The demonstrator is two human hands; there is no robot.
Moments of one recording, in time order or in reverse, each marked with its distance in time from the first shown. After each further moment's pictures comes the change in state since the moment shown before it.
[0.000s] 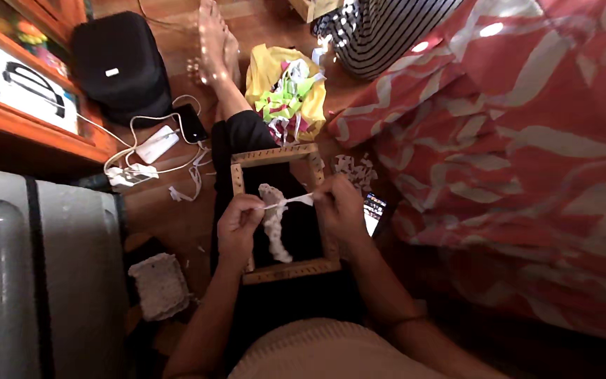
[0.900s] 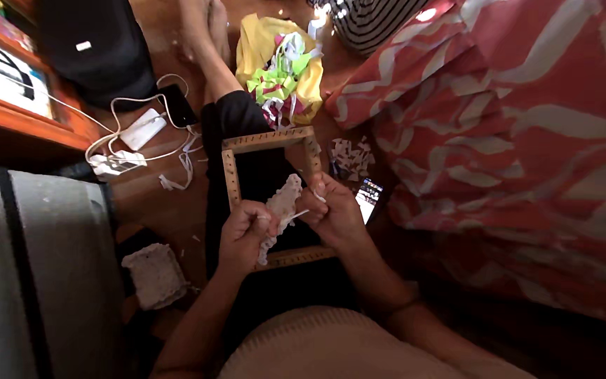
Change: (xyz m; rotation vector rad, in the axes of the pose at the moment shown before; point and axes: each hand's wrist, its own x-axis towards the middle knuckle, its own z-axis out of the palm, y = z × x) left_hand -0.015 0.020 0.009 -0.303 -0.185 -0.076; right_hand -0.003 -0.035 0.002 1.488 -0.081 0.762
